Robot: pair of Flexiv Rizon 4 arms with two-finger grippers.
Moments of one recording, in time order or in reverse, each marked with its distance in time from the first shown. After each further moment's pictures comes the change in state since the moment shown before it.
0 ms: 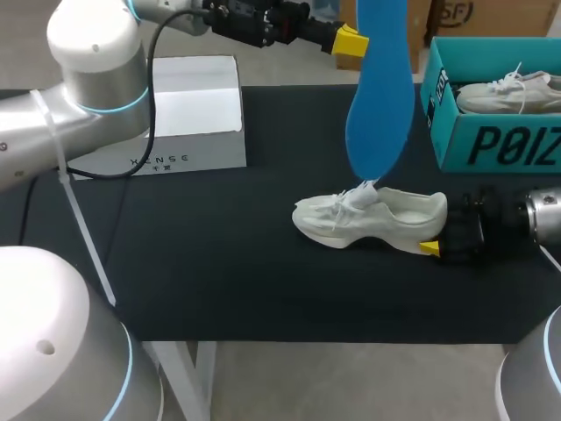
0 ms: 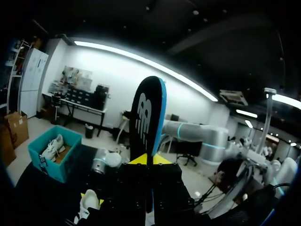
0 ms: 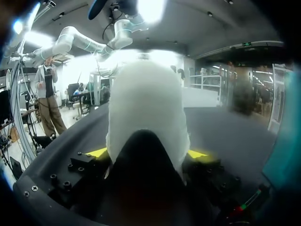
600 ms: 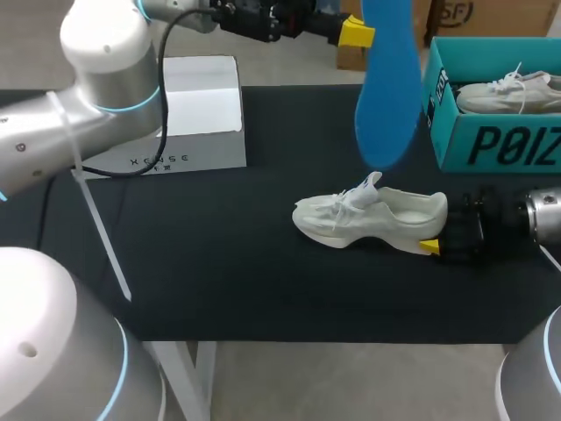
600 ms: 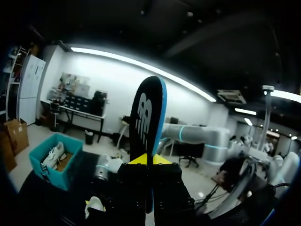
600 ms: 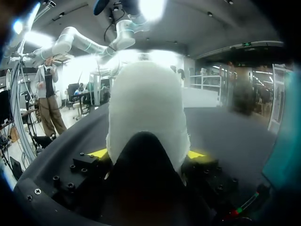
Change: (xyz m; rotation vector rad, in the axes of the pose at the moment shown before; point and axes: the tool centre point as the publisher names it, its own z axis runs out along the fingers) left arm -0.012 -0.009 0.004 0.032 0.008 0.037; right arm 0.000 0.001 0.000 -0.001 0.000 0.000
